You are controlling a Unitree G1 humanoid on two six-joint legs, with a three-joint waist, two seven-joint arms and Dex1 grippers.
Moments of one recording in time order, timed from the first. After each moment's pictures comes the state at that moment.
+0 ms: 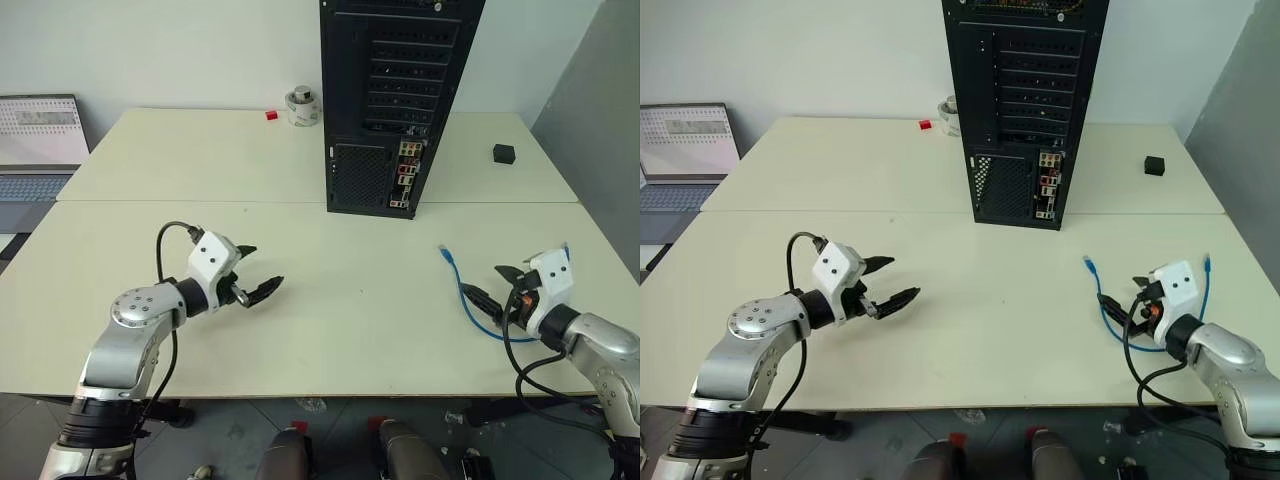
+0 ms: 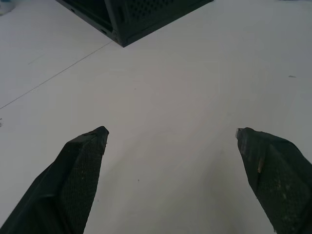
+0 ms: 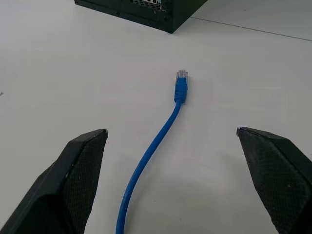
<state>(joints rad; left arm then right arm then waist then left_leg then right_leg) -0.23 0.65 0.08 -0.12 -0.27 0.37 -0.80 -0.03 -0.63 -0.23 -0.29 0.45 0.57 0.55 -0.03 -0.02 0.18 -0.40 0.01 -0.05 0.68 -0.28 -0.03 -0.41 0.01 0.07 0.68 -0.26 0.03</state>
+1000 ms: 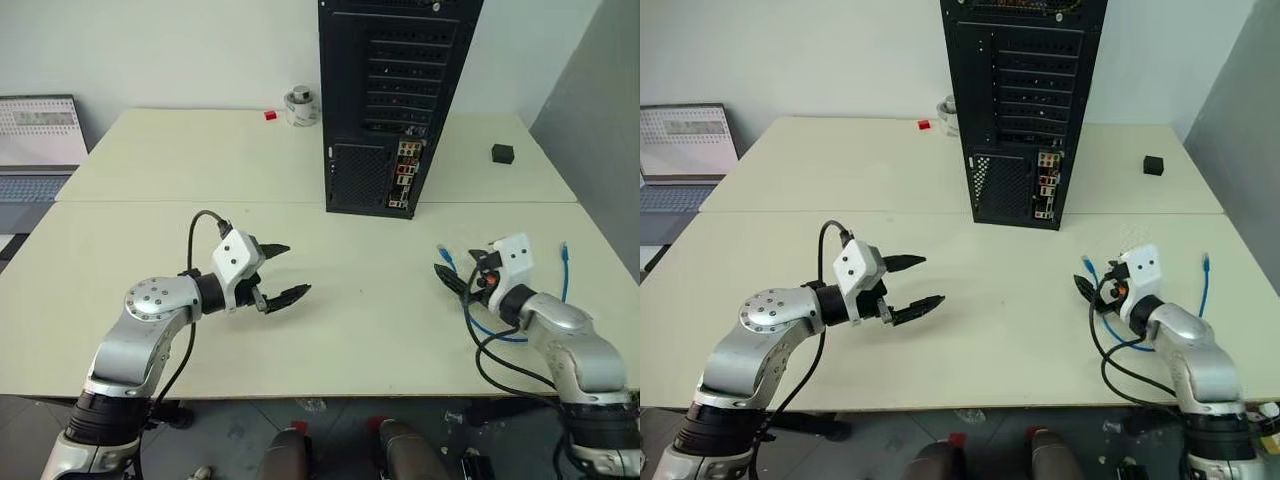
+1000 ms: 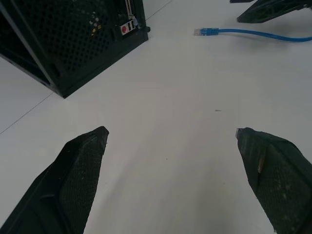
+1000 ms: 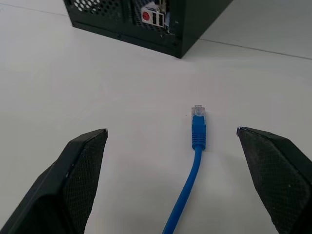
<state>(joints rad) -0.27 0.66 0.00 -0.24 -0.31 0.39 -0.91 -0.24 -0.47 -0.11 -0.10 0.32 0.52 0.45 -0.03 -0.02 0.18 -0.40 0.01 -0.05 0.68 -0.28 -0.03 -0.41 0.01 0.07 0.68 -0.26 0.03</state>
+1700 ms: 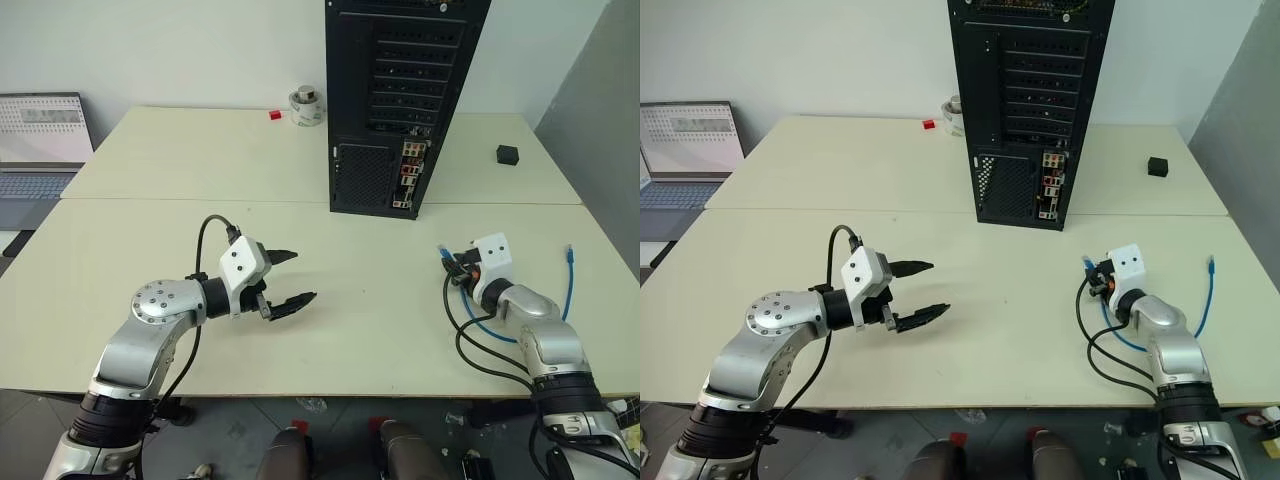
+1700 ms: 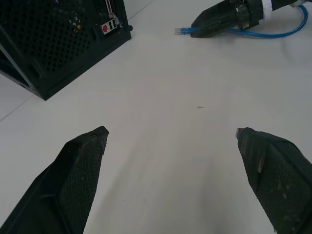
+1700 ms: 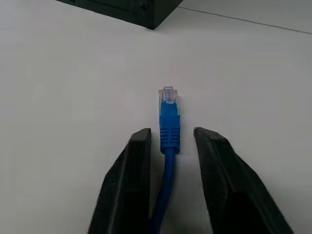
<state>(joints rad) -0.26 0.65 -0.02 -0.24 -0.31 0.36 -0.93 -0.36 -0.43 -0.06 0.18 0.18 0.39 0.41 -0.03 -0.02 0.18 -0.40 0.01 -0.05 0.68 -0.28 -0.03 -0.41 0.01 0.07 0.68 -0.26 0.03</state>
